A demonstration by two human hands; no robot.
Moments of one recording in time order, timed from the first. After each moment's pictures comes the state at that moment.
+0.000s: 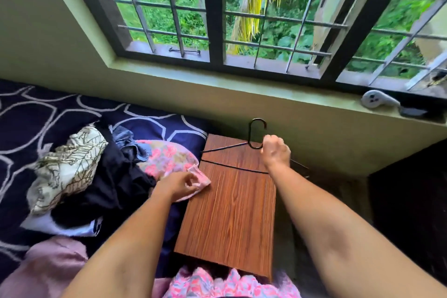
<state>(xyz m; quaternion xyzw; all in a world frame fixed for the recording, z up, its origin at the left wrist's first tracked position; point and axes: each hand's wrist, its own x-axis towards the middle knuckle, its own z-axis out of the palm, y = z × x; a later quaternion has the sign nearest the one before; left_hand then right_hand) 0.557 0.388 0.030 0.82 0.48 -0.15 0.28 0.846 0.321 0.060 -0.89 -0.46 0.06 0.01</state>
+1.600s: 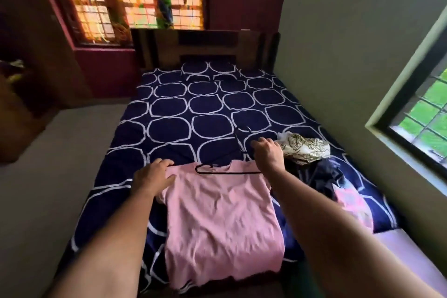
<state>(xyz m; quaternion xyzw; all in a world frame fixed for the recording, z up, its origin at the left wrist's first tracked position) 0.103 -0.116 0.199 0.37 0.92 0.11 0.04 0.305 0.132 0.235 -0.33 -0.93 -0.04 0.13</state>
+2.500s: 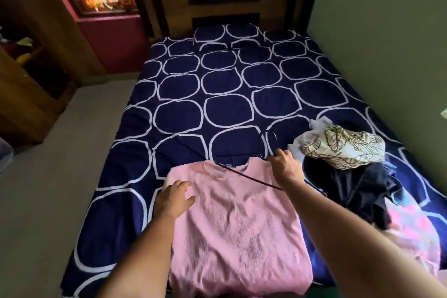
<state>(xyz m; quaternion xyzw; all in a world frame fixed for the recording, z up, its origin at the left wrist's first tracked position) 0.040 -0.008 0.079 0.33 0.93 0.05 0.15 0.215 0.260 0.121 -0.36 -0.93 0.08 -0.02</state>
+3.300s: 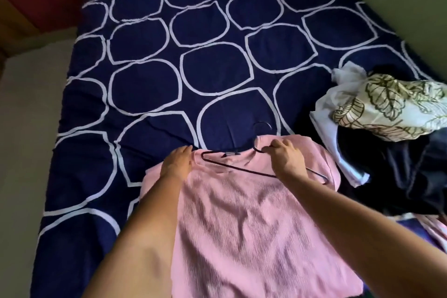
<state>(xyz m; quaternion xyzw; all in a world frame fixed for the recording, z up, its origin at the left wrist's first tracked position) -0.129 0.135 -0.114 0.41 0.88 -0.07 0.22 0.117 0.306 -0.051 -0.39 -0.91 0.14 -0.06</state>
